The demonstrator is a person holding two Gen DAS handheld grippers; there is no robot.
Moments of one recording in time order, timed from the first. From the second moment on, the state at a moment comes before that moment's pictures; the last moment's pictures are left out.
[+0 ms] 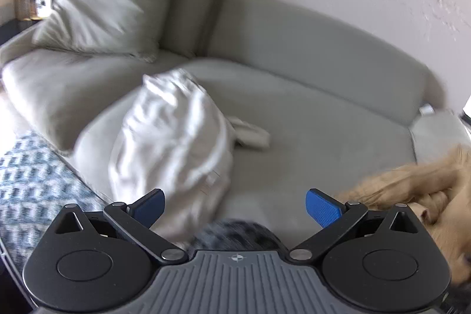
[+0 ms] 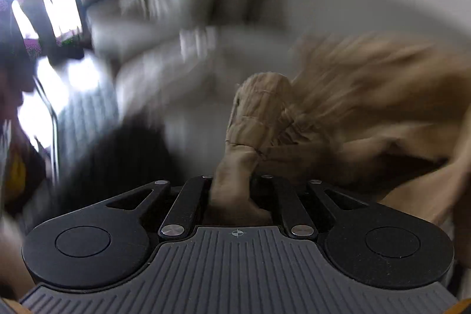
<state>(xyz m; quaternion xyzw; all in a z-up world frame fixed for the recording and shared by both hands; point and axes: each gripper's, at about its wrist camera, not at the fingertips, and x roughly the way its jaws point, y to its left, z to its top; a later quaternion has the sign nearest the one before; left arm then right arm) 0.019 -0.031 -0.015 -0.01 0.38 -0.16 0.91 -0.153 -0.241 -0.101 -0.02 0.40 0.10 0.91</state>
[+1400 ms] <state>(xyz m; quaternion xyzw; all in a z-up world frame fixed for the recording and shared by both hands) 0.091 -0.296 -0.132 0.26 0.45 -0.50 0.69 -0.277 -0.359 -0.112 0.41 0.30 -0.17 0.84</state>
